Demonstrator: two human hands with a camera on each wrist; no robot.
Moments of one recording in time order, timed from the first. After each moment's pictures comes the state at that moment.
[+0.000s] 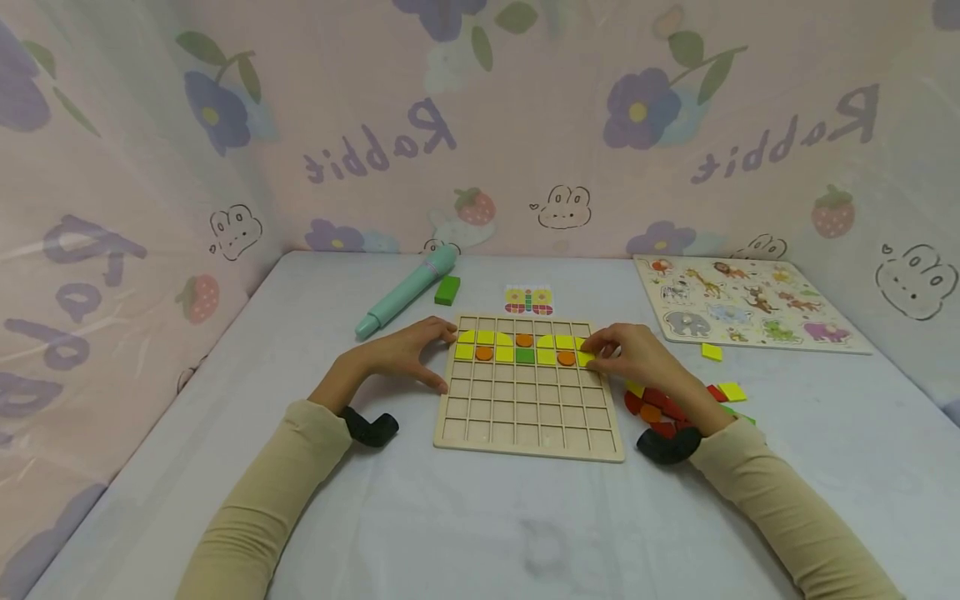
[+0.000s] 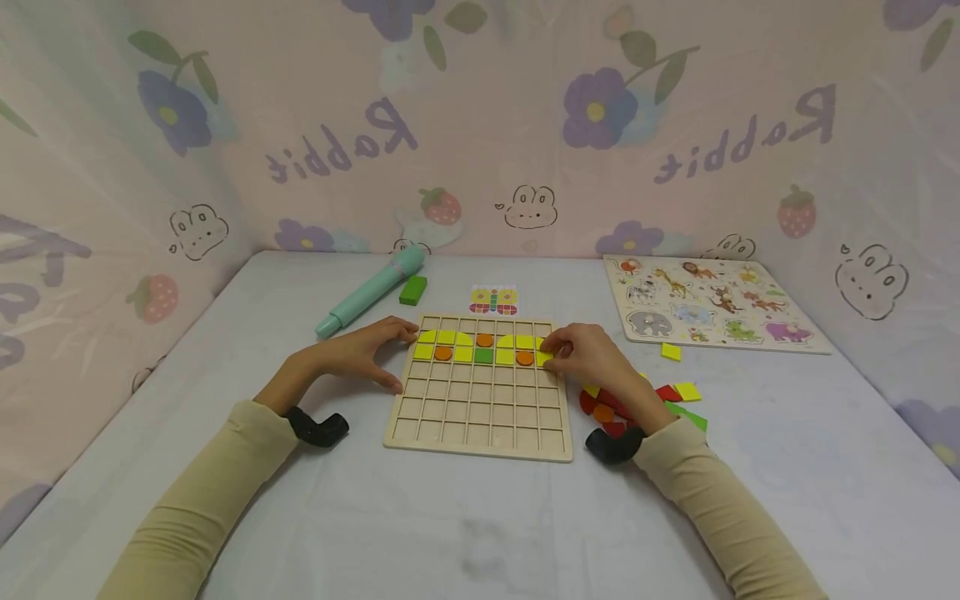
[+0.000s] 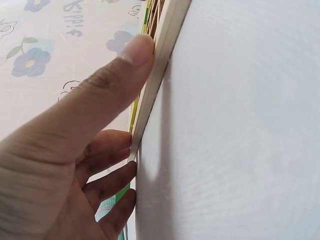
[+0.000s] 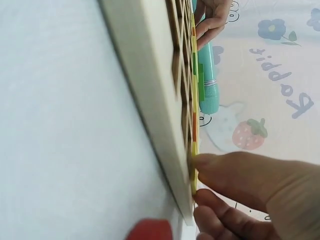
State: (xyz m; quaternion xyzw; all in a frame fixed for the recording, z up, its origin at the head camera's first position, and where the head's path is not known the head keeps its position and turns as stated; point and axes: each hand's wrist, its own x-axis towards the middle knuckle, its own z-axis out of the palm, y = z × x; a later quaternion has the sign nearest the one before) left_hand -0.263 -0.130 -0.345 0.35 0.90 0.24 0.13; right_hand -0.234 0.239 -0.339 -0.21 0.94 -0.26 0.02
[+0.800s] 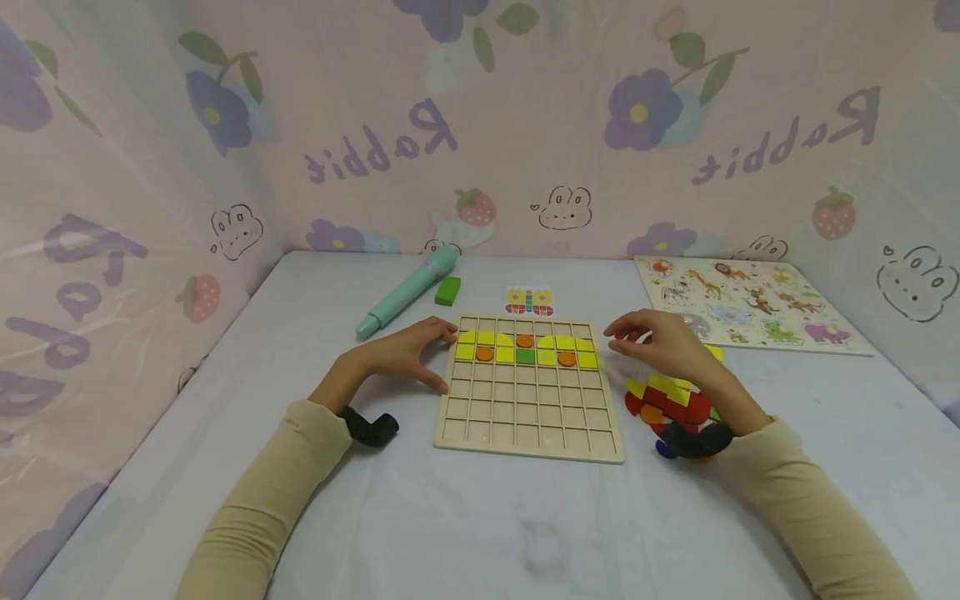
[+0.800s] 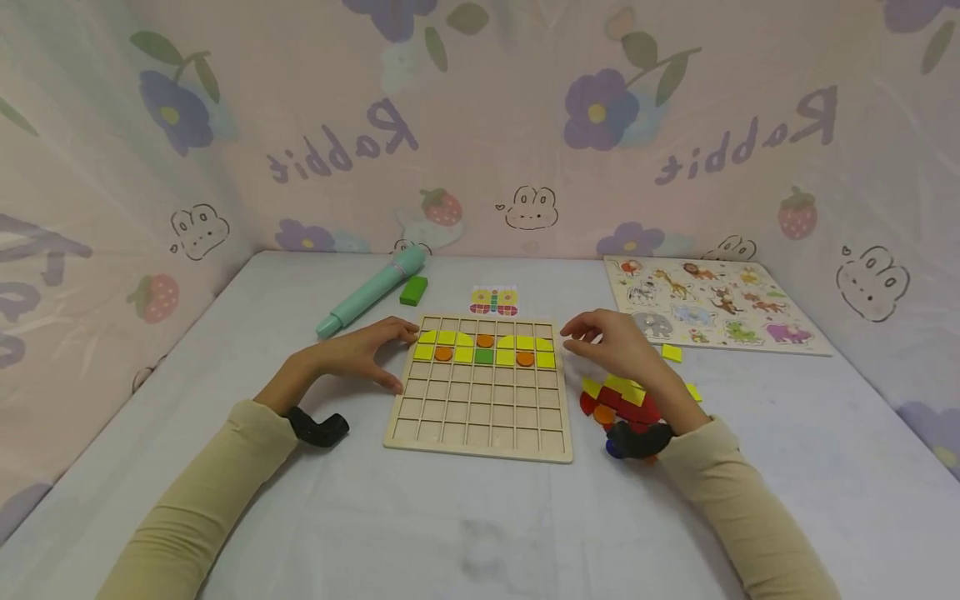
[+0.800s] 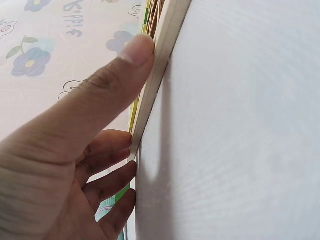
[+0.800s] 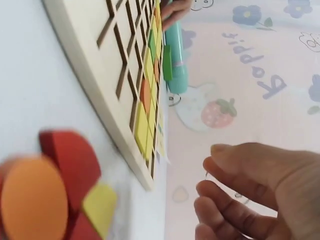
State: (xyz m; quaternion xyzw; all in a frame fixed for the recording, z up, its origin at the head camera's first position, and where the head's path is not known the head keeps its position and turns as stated) left_hand -0.264 -0.130 -0.346 0.35 0.90 0.23 0.13; right_hand -0.227 0.265 -0.318 -0.21 0.94 -0.26 -0.04
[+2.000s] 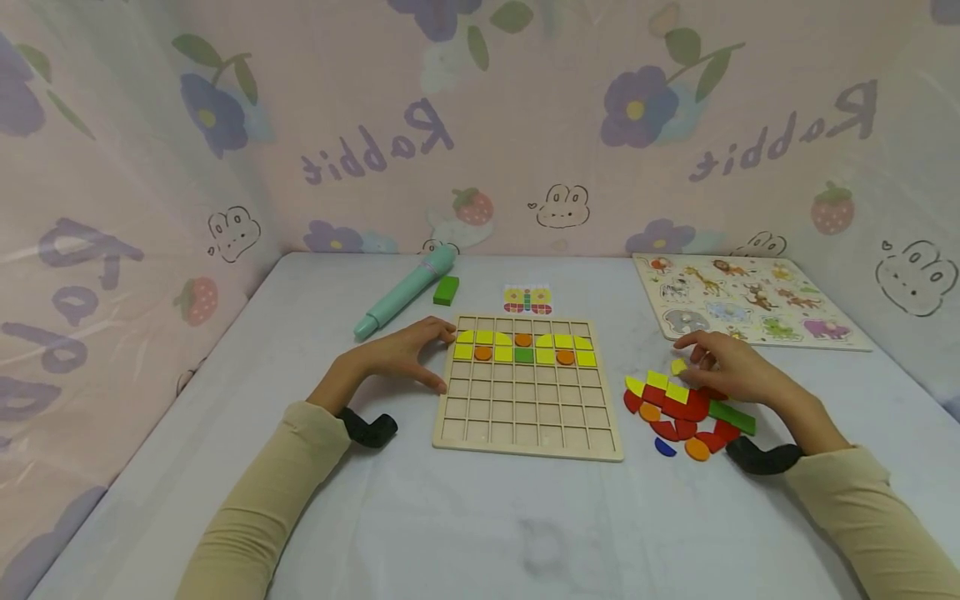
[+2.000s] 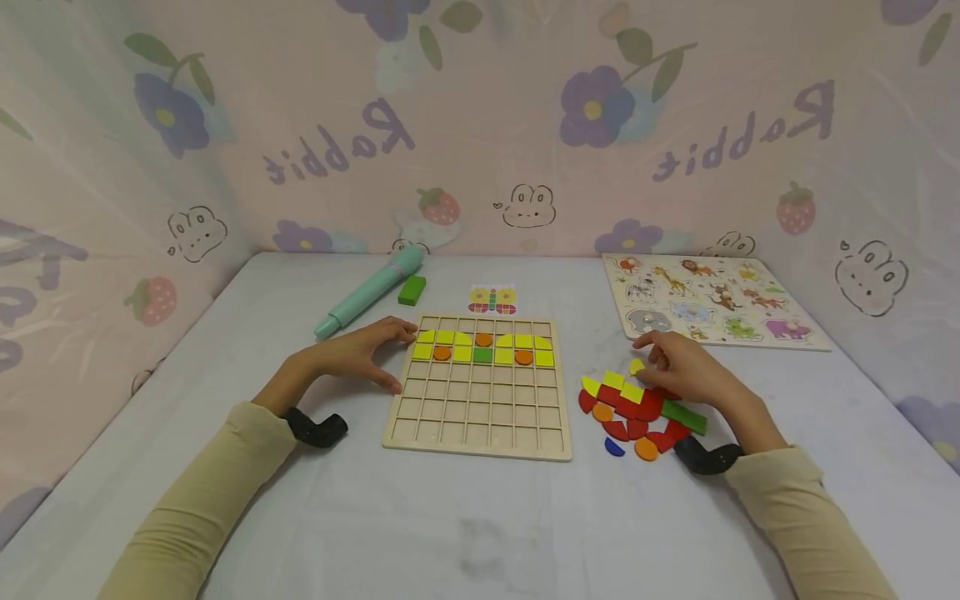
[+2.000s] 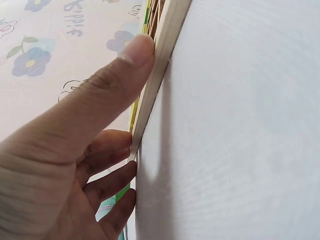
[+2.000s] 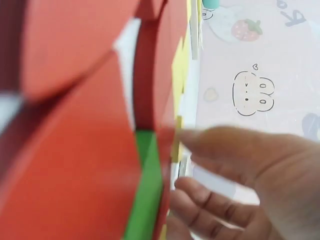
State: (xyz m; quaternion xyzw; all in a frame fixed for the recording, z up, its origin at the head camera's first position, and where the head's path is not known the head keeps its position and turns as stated) left_hand -0.264 -0.130 -0.346 0.35 0.89 0.24 0.14; right_hand -0.212 0.350 -0.334 -0.16 0.96 -0.20 0.05
